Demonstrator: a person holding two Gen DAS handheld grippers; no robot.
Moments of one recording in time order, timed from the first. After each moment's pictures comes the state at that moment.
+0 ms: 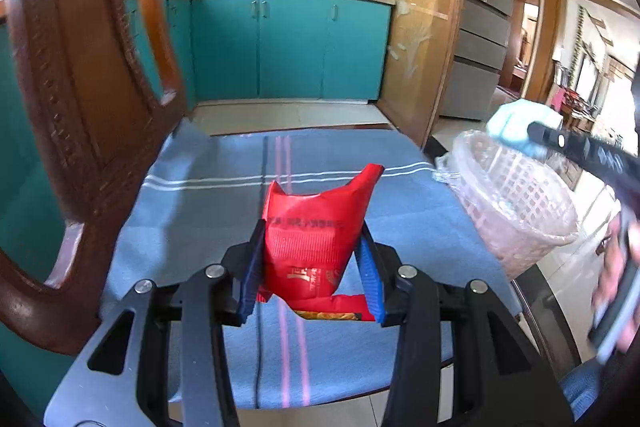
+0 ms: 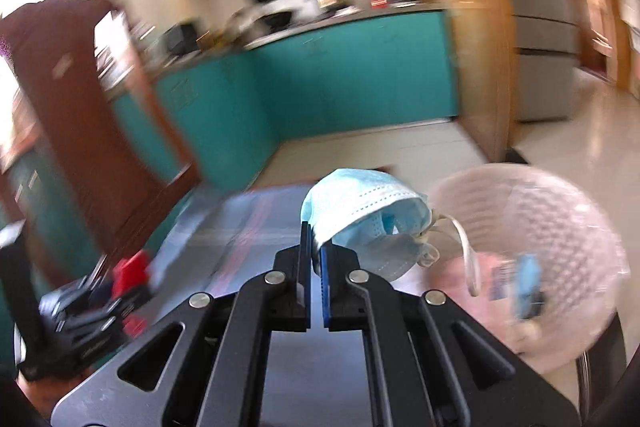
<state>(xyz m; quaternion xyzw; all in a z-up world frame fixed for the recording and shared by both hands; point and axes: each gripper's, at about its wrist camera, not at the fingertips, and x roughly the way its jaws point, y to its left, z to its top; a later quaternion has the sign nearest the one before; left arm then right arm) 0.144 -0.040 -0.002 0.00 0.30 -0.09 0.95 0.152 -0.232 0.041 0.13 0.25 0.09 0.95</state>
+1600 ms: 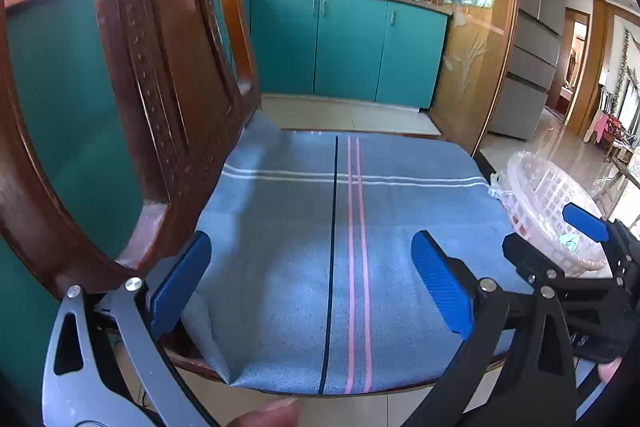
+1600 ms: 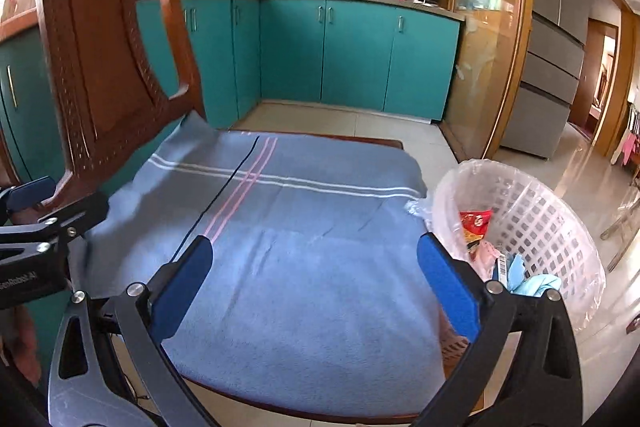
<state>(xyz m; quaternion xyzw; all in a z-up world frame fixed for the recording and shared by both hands) 0.146 0.010 0.006 -0.03 0.32 0.01 0.95 0.135 -0.114 0.009 -0.04 0.30 0.07 0.95</state>
